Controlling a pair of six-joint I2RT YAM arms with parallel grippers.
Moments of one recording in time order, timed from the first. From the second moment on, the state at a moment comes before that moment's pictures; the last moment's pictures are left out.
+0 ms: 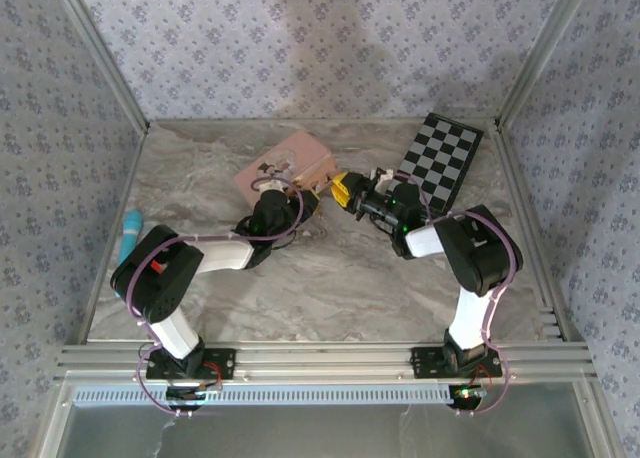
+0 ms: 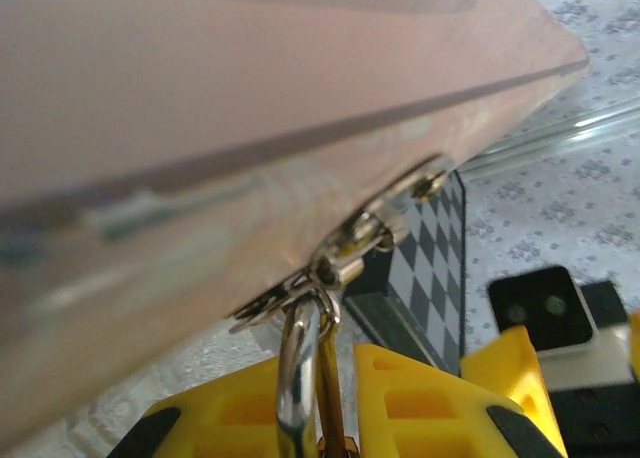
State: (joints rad) left arm -0.67 1.68 0.75 0.61 -0.03 -1.13; right arm 0.41 1.83 0.69 1.19 -0.58 1.68
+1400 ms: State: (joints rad) left arm -0.67 1.67 0.76 0.57 -0.05 -1.26; right arm 0.62 1.87 0.54 1.27 -0.28 1.41
